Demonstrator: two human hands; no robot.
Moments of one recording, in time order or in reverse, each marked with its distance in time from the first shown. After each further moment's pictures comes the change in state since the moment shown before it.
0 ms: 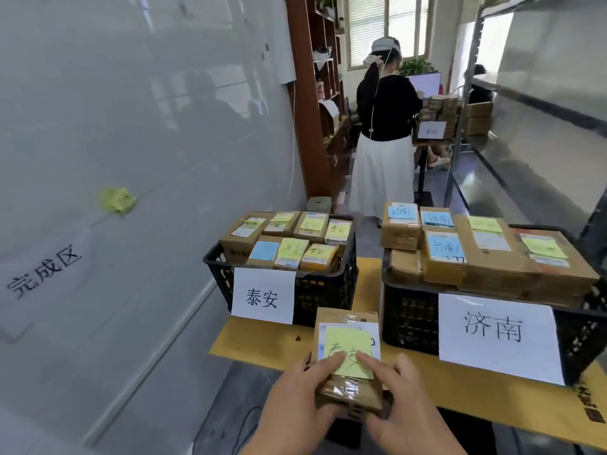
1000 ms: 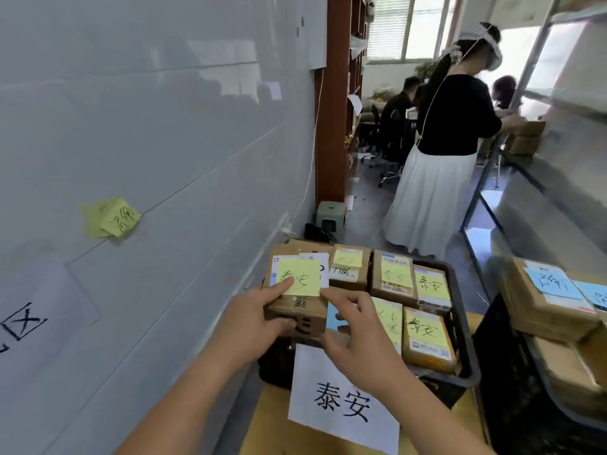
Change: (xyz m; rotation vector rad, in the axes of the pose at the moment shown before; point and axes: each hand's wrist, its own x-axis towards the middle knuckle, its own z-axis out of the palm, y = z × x) left_hand 0.287 -0.259 -0.275 -0.063 0.124 -0.065; right_hand 0.399 -0.133 0.169 -0.104 0.040 -0.139
